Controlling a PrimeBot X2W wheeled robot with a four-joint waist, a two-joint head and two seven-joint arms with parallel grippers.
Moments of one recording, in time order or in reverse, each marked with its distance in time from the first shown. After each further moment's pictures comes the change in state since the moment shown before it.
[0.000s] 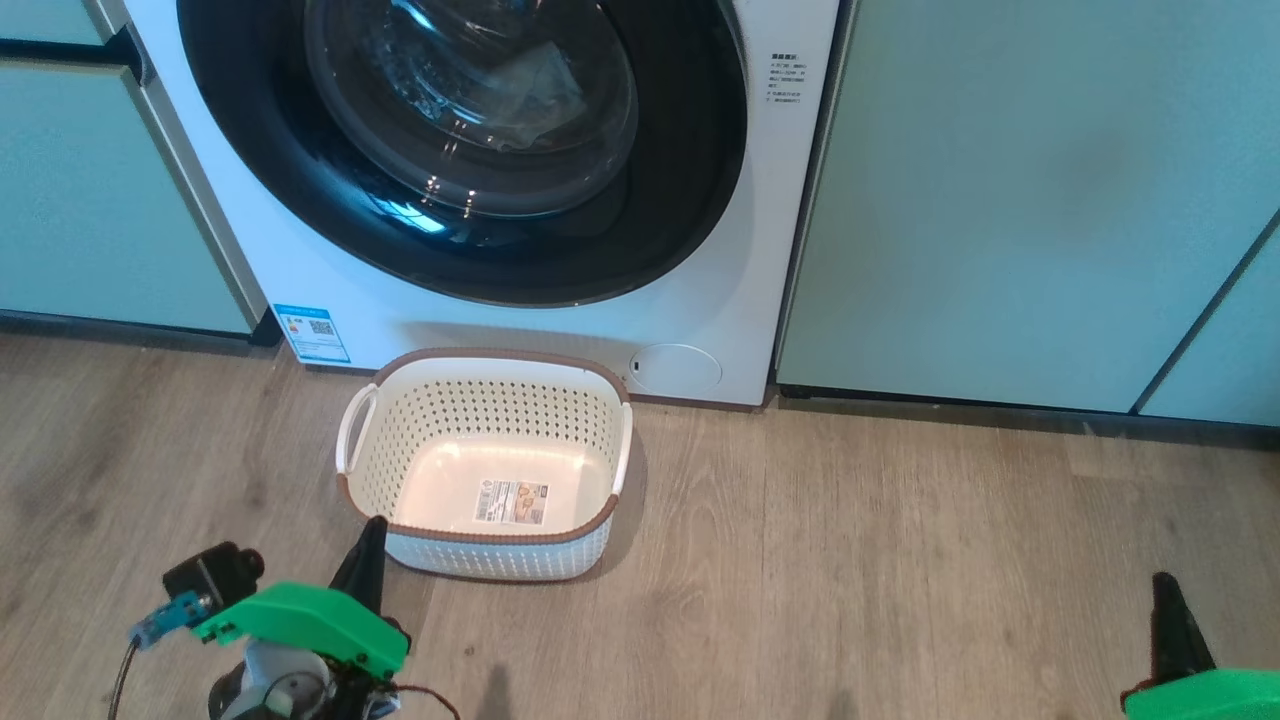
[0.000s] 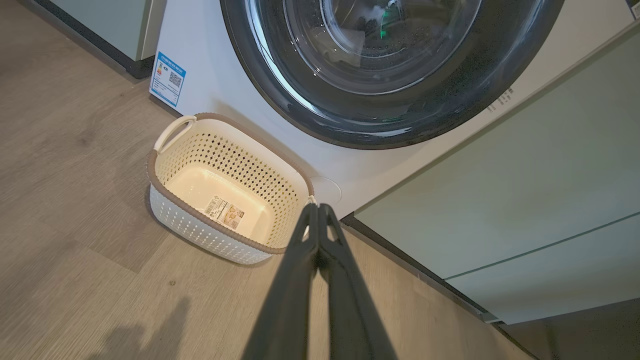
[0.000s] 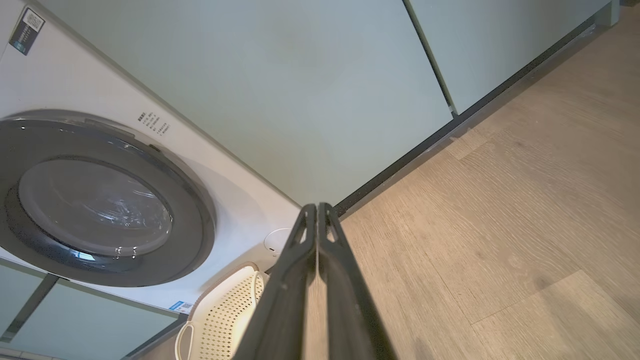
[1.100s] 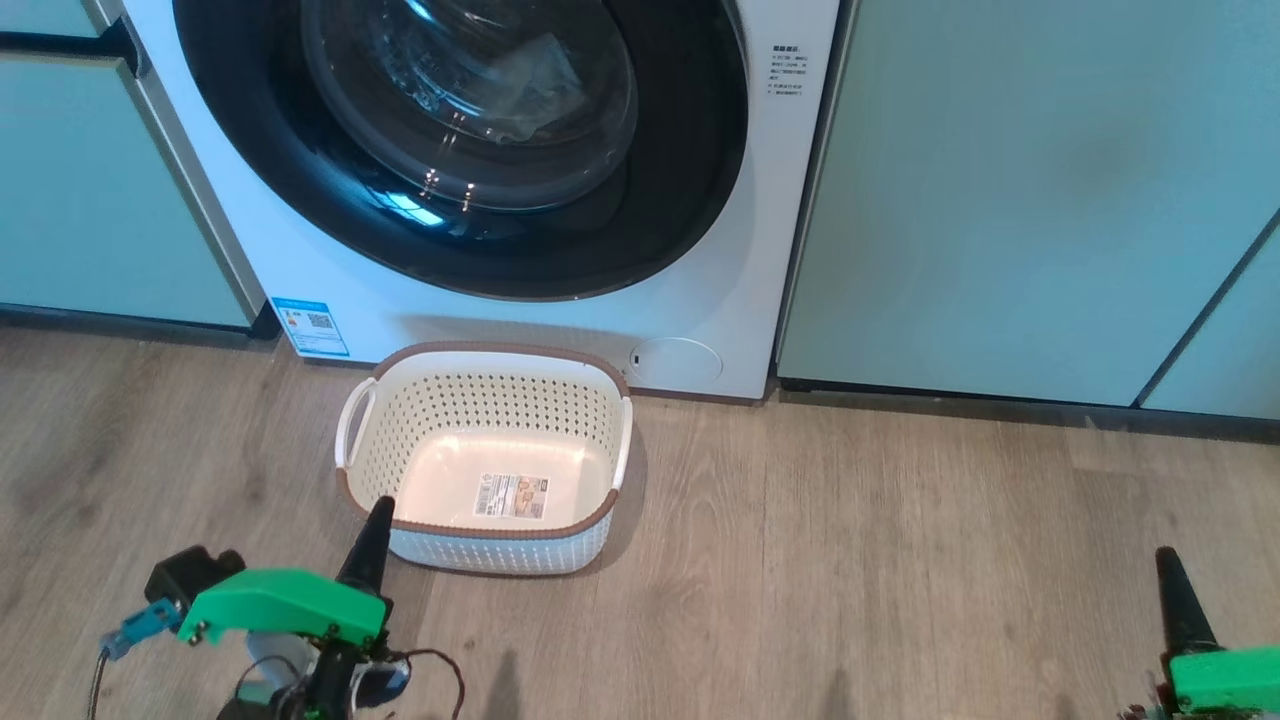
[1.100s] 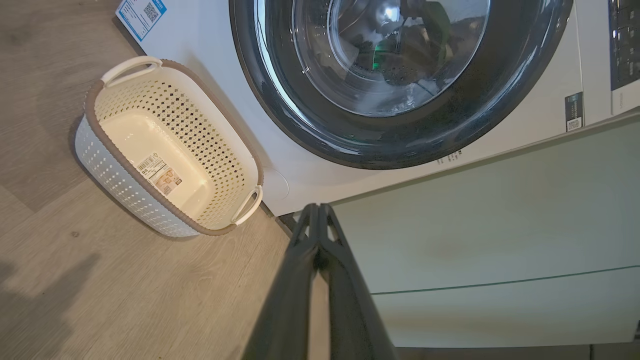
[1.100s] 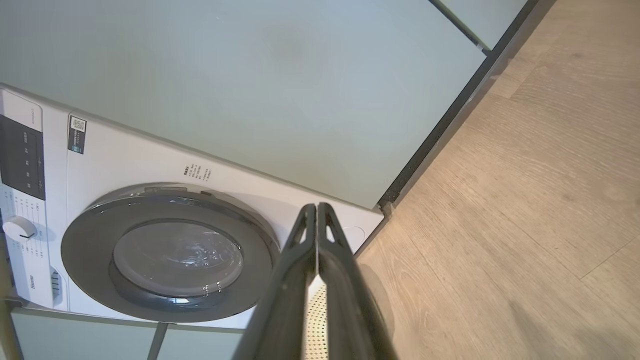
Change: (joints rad) left arm 0.005 -0.026 0.040 -0.075 -0.343 0.000 0.094; right arm -0.031 0.000 -0.015 -0.032 0.364 0.000 0.095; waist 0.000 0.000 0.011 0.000
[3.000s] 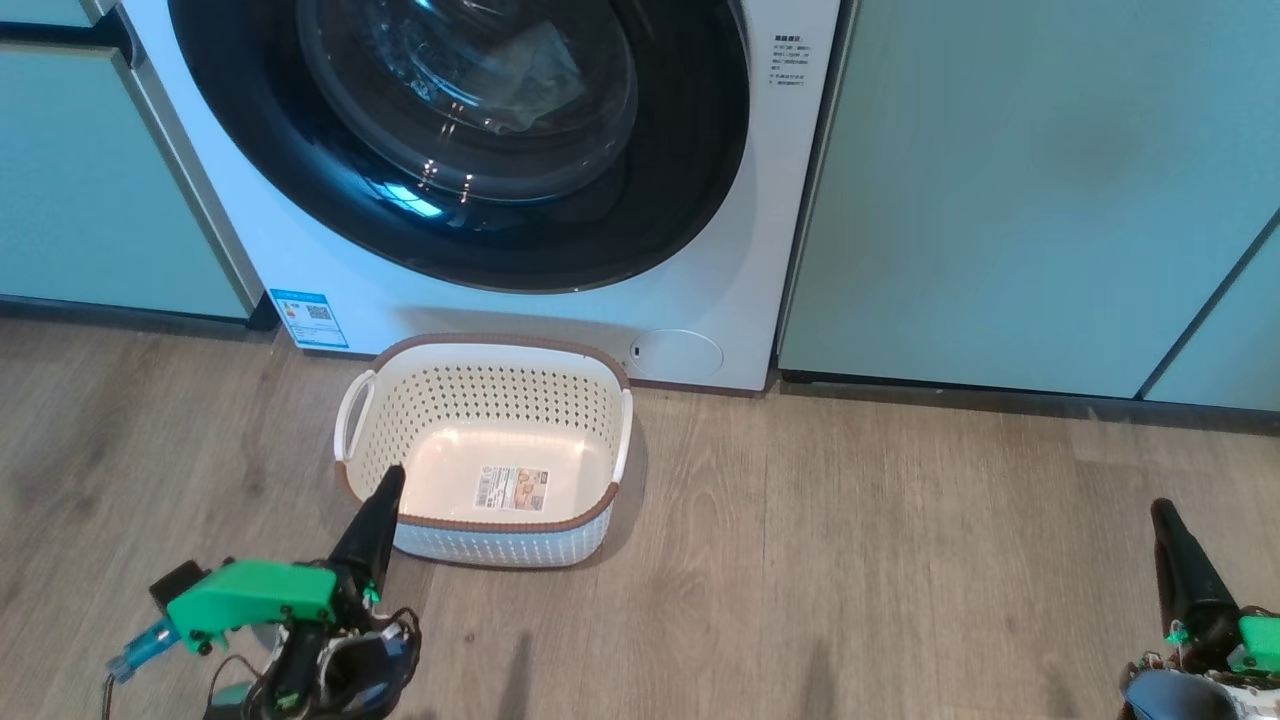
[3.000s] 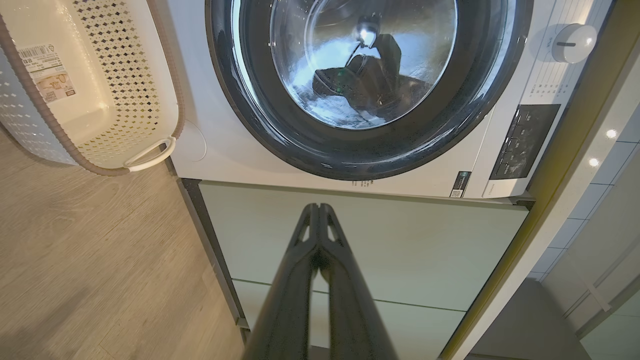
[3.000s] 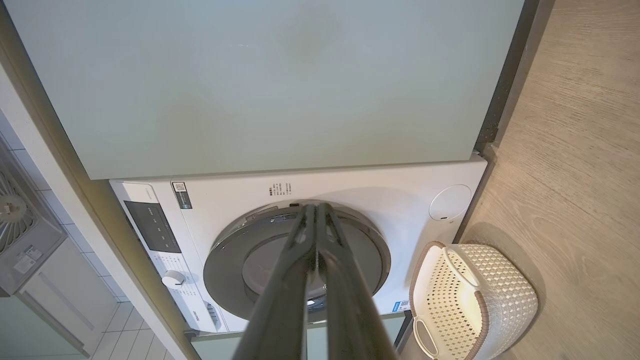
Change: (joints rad) left arm 0.018 -0.033 0.052 -0.111 -0.470 0.000 0.127; right arm -0.041 0.000 -0.015 -0.045 0.498 0.000 0.127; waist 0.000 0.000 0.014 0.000
